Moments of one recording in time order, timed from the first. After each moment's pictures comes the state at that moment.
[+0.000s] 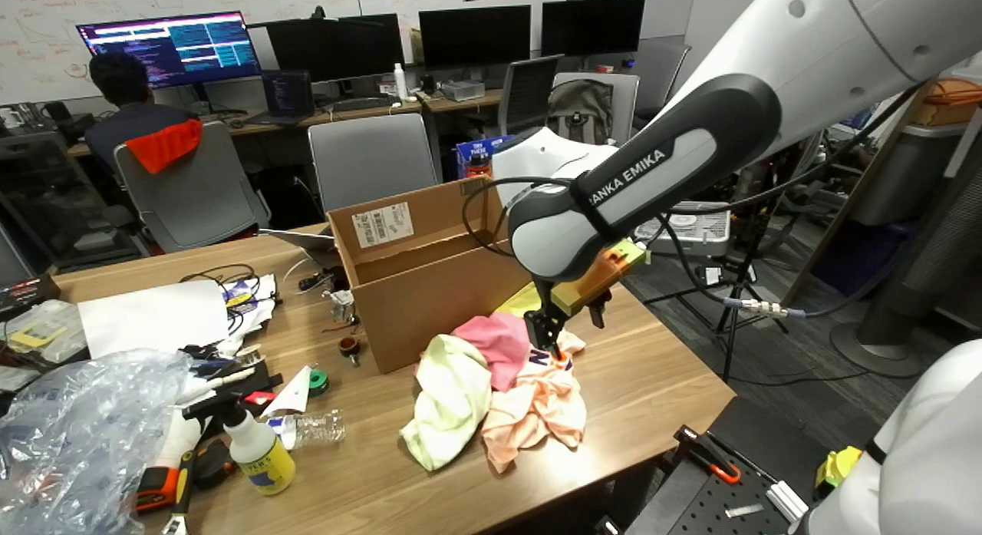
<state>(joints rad) 0.03 -0.11 0.10 -2.47 -0.18 2.10 0.33</state>
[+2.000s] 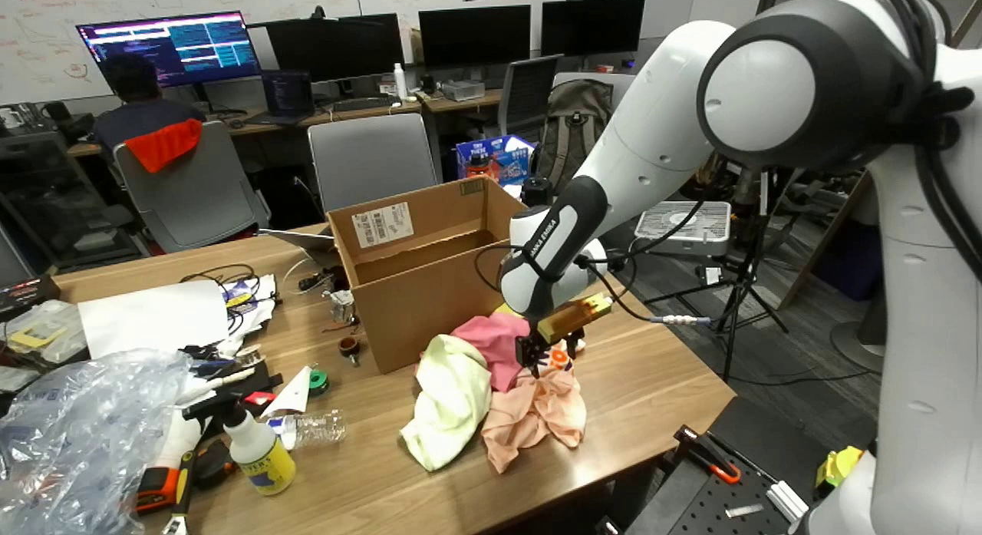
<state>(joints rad) -0.02 0.46 -0.02 -2.24 -0.03 2.48 0.13</state>
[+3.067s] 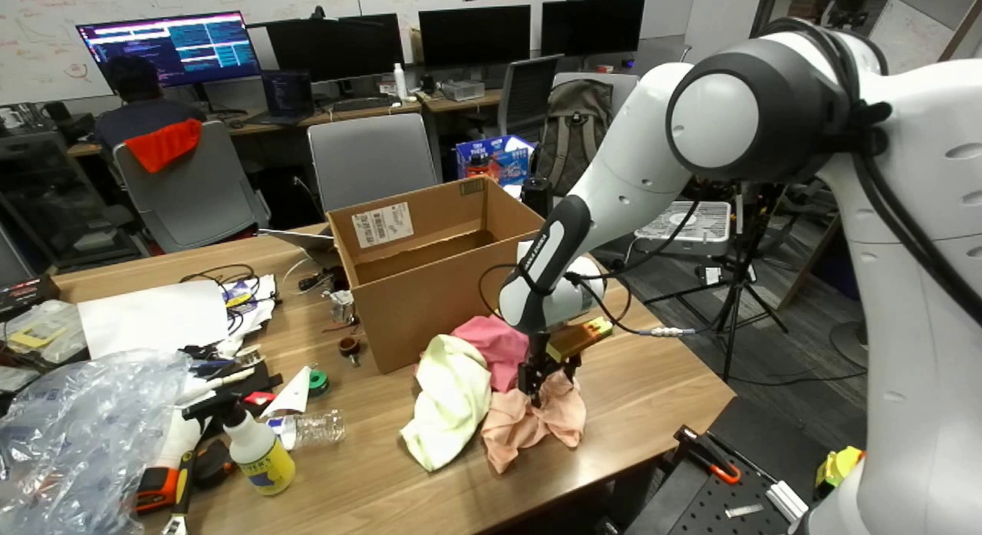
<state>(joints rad) -0.11 0.58 0.07 -2.21 0.09 2.48 -0.11</state>
